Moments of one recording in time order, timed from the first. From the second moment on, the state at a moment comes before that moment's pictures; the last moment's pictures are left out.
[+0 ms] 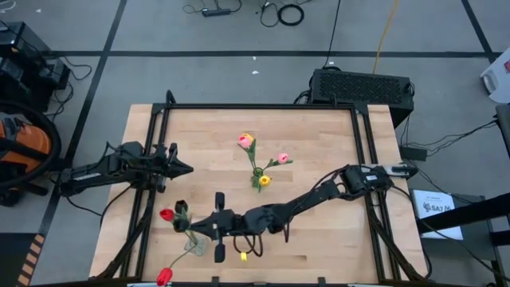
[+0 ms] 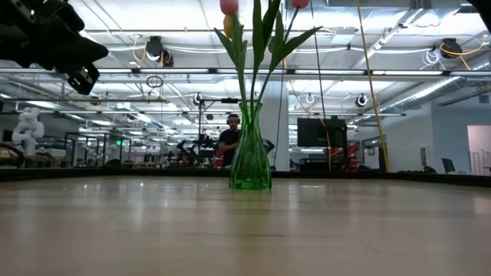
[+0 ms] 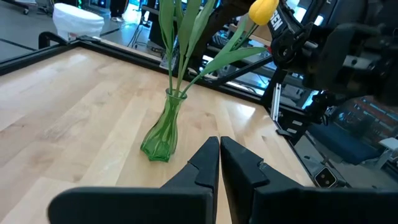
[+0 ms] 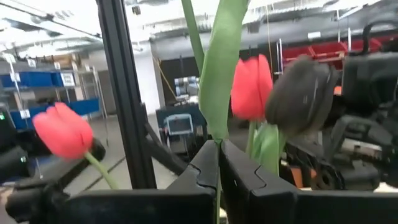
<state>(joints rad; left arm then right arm) 0.18 0.01 0.20 -0.30 0.29 -0.31 0.38 2.32 1.82 0.76 0.31 0.09</state>
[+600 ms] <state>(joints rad) 0.18 0.01 0.20 -0.30 0.29 -0.31 0.38 2.32 1.82 0.52 0.28 0.19</state>
